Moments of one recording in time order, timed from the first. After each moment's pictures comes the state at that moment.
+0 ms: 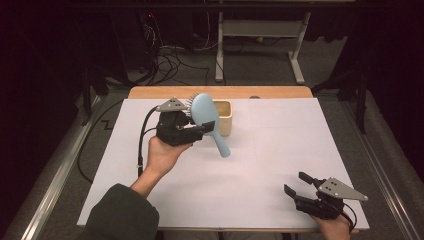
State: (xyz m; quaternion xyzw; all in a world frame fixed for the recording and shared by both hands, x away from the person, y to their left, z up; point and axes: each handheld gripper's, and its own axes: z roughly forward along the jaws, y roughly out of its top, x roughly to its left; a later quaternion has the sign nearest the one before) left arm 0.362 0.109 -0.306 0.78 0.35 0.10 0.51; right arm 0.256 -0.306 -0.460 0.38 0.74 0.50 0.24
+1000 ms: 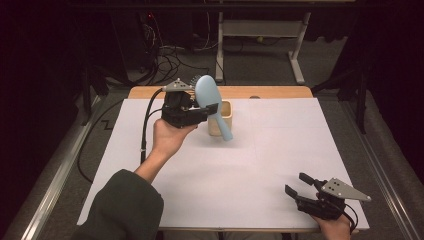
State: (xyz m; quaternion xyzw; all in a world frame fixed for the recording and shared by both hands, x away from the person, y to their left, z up) left arm 0.394 0.099 -0.285 0.77 0.36 0.11 0.52; right arm 0.255 -0.309 -0.462 0.39 0.73 0.51 0.23
